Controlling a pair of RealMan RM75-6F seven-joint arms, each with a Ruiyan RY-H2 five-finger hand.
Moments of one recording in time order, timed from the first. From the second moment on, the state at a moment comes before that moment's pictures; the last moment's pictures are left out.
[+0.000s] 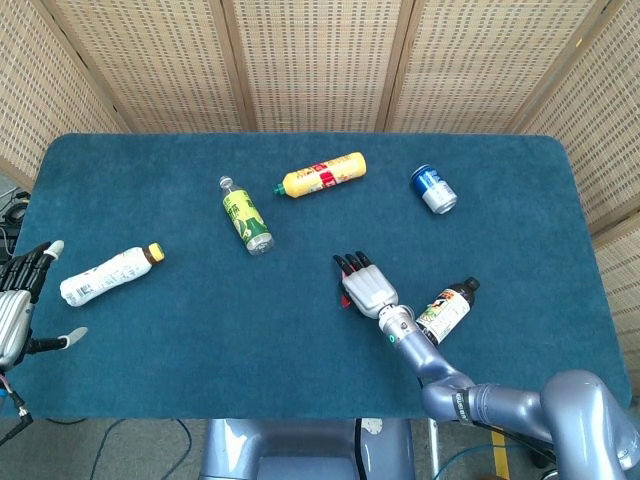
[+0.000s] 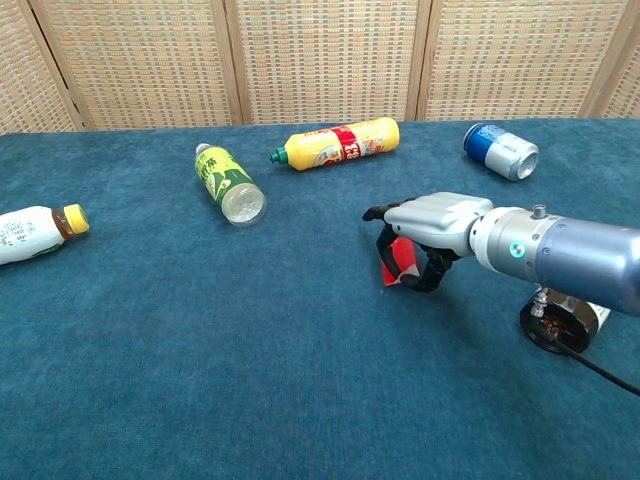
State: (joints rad) left arm -0.18 -0.87 -0.10 -2.01 1.32 1.37 0.06; right arm 0.92 -1.72 0.11 -1.26 -0.95 0.81 -0.48
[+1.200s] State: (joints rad) left arm -0.18 -0.85 -0.10 -2.02 1.34 1.37 0.02; right arm 0.90 -1.58 0.29 -1.27 -0.97 0.94 -0.38
